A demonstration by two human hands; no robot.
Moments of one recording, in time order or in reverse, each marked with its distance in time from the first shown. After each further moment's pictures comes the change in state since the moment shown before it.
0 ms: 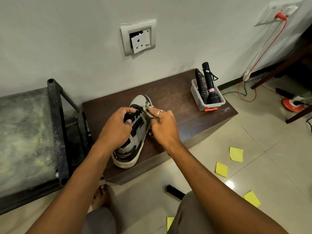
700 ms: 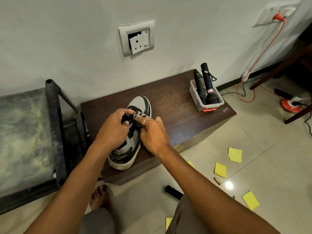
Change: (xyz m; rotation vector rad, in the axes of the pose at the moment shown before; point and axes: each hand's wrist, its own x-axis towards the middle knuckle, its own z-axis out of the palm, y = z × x) left_hand 0.001 -0.005 -0.002 0.007 -0.027 0.014; right_hand -0.017 -0.015 0.015 -0.180 -0.167 -0.088
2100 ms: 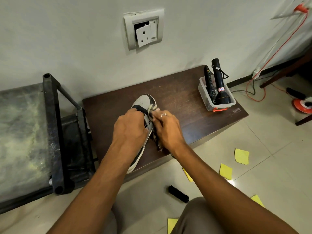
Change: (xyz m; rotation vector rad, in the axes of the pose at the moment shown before) left_hand 0.013 0.022 0.032 0.655 0.088 0.142; right_hand 0.038 0.057 0.011 0.078 0.157 -0.116
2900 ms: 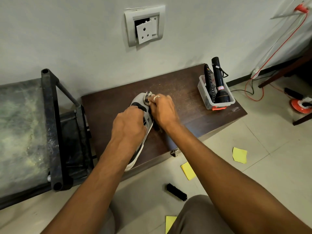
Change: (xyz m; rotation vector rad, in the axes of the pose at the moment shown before) left_hand 0.001 -0.002 -0.001 -0.009 -0.011 0.011; right_hand 0.054 -0.014 -0.004 -0.262 -0.023 -0.053
